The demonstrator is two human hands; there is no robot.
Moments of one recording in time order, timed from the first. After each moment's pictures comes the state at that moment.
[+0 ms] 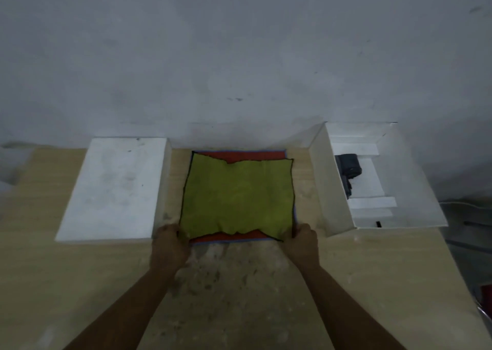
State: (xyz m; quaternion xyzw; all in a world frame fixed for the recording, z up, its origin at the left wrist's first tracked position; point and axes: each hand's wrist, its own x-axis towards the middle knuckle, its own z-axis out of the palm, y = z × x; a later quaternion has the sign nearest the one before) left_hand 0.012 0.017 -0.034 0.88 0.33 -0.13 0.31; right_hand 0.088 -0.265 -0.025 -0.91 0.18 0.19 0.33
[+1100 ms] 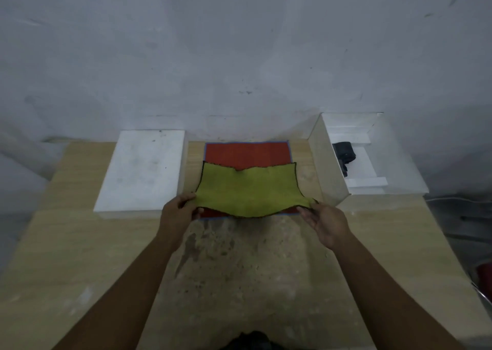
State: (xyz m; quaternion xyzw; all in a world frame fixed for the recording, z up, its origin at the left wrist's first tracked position) left_hand -0.024 0.032 0.026 0.62 0.36 0.03 0.69; right_hand 0.058 -0.287 0.033 -0.51 0.31 0.19 0.78
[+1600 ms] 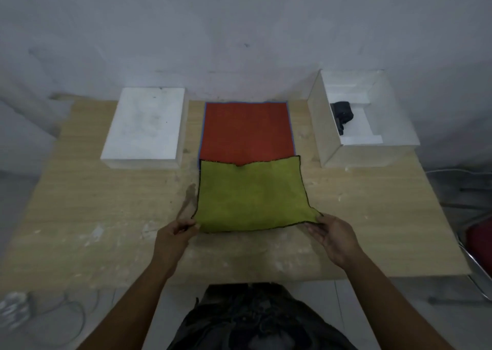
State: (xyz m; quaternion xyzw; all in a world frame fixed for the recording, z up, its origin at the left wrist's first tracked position) left_hand -0.192 -0.022 -0.001 0.63 0.43 -0.04 0.64; right_hand -0.082 -0.350 0.016 -0.53 0.35 0.22 0.74
